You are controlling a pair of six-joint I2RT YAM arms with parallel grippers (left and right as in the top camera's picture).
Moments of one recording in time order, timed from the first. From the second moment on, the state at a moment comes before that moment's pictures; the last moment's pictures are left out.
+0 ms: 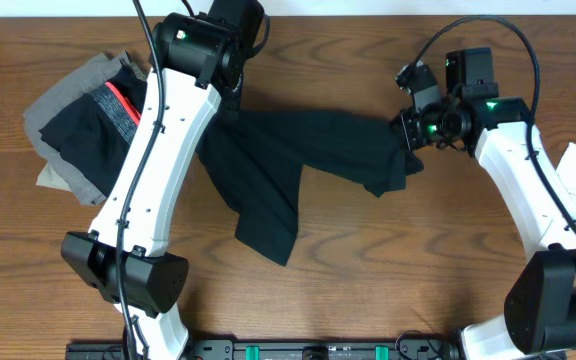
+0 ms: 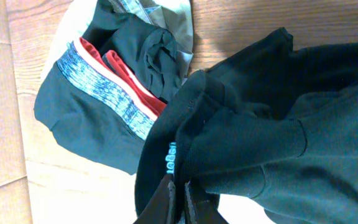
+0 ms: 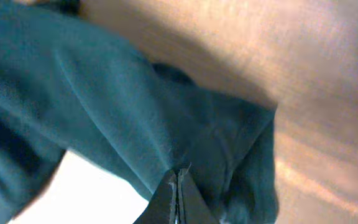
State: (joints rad) left arm -0.36 1.91 2.15 -1.58 -0.45 -0.23; right arm 0.11 1.68 1.33 -0.75 -0.40 -0.19
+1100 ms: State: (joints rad) left arm -0.36 1.91 2.15 -1.58 -0.48 -0.23; right arm 0.23 1.68 1.33 -1.09 -0.38 -0.36
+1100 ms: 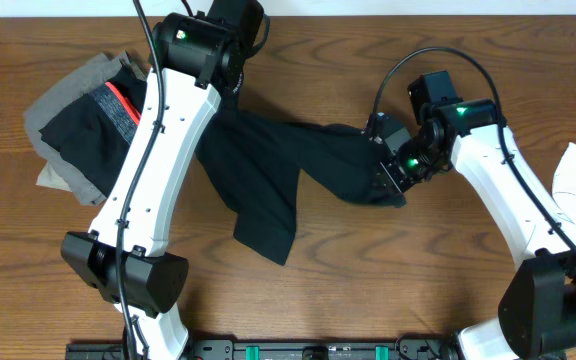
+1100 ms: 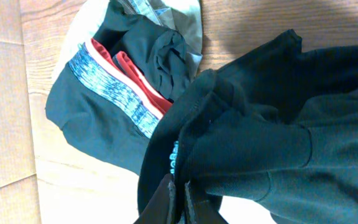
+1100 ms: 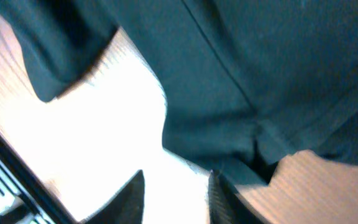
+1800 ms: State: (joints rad) left arm -0.36 1.91 2.15 -1.57 -0.48 -0.23; right arm 0.18 1.82 1.23 -0.90 -0.30 -0.13
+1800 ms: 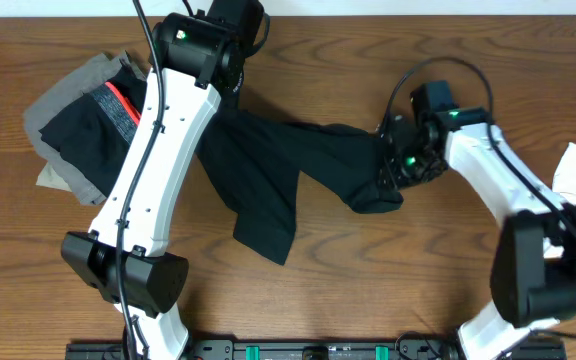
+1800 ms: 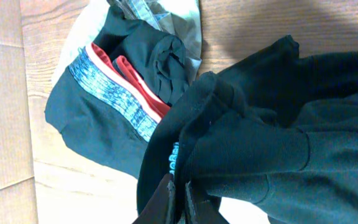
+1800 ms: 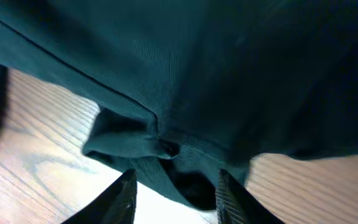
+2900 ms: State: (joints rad) left arm -0.36 1.91 2.15 -1.56 -0.48 -0.23; right arm 0.24 1.84 1.22 -0.84 -0.27 -0.11
